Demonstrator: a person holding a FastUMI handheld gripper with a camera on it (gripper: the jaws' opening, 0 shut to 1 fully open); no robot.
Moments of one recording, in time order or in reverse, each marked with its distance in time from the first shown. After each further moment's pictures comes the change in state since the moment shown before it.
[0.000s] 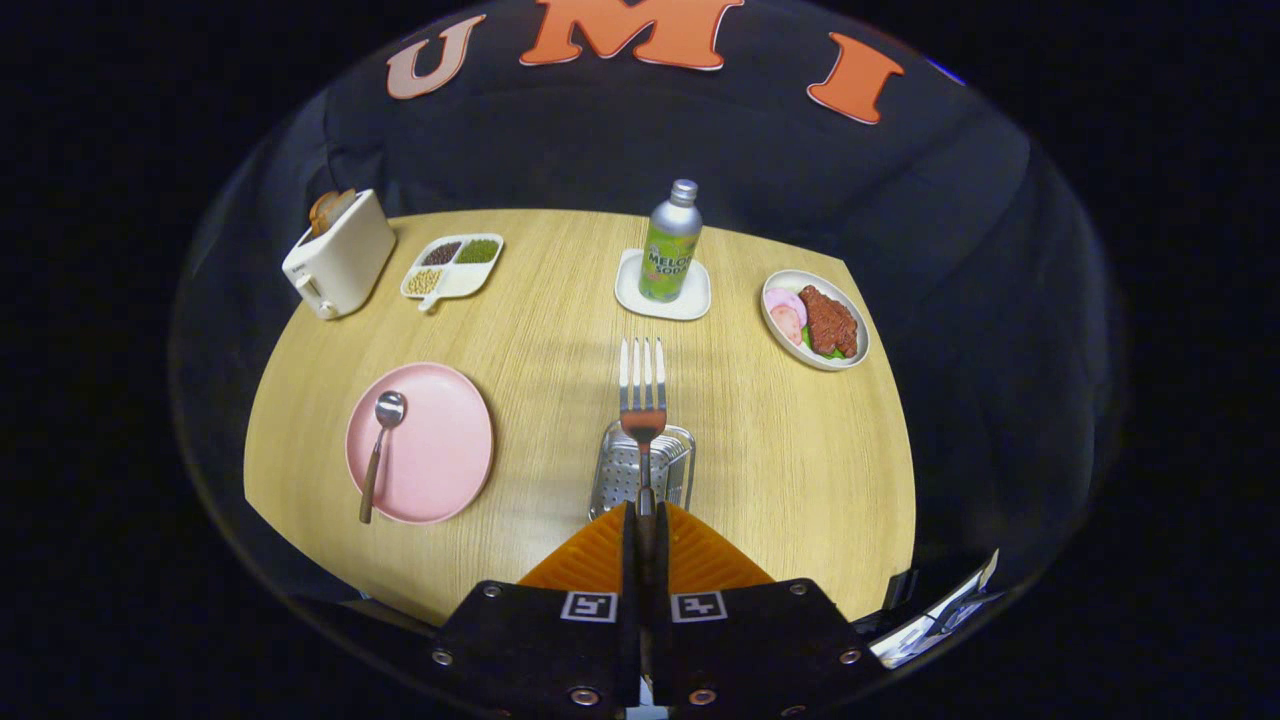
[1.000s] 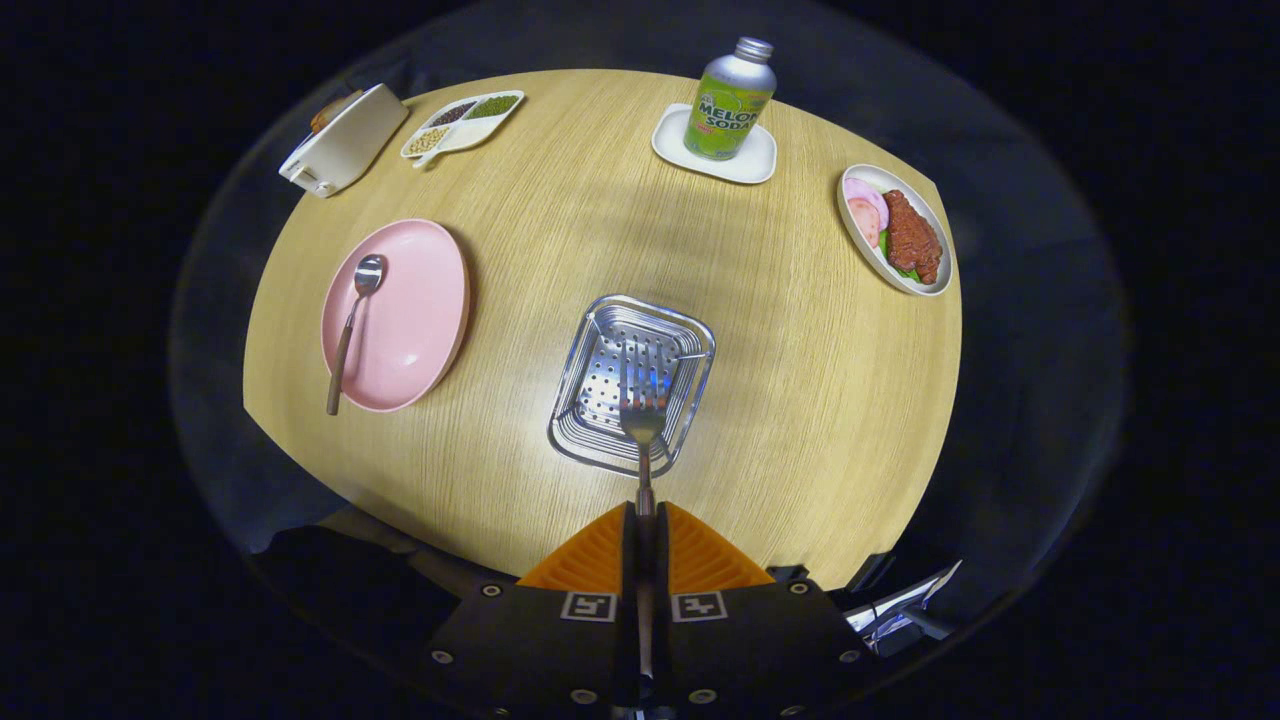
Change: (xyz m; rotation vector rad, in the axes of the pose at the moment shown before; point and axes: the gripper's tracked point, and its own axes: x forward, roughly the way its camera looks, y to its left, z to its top) arm 0.033 -0.017 -0.047 -0.162 0.441 0.089
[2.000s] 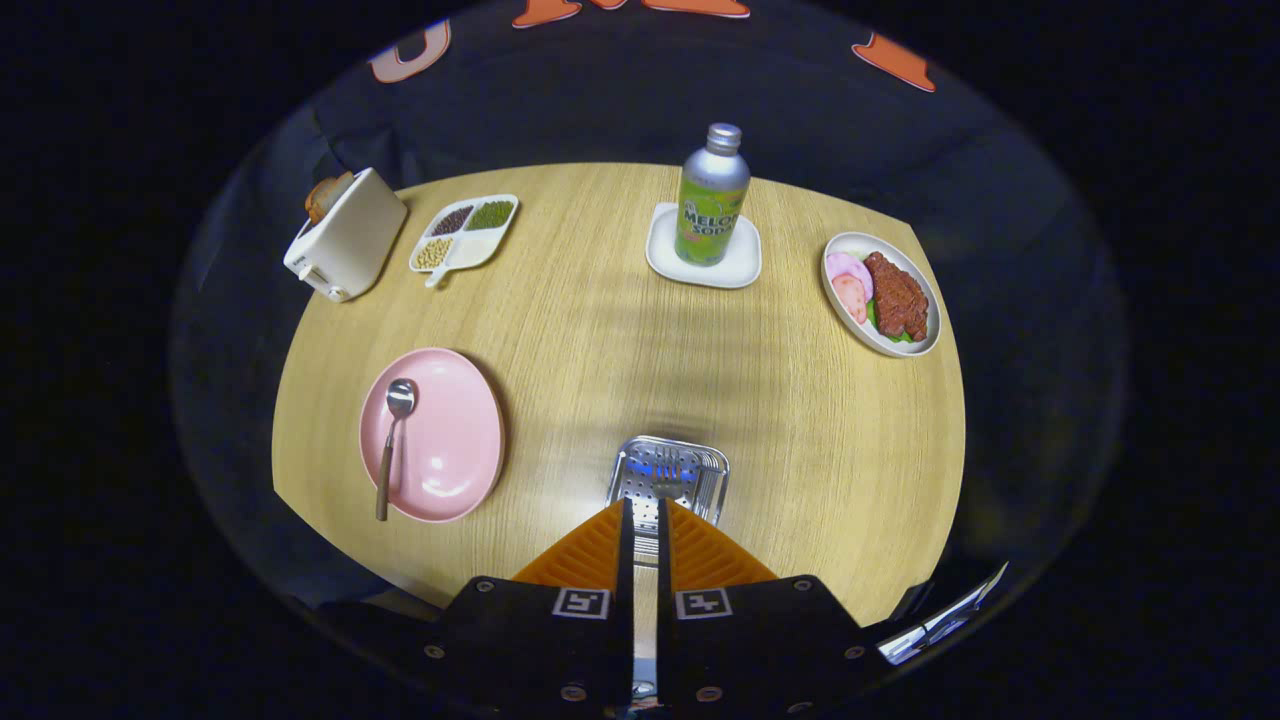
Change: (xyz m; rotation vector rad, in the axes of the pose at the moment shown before) arm -0.034 0.025 0.078 0.157 -0.384 0.066
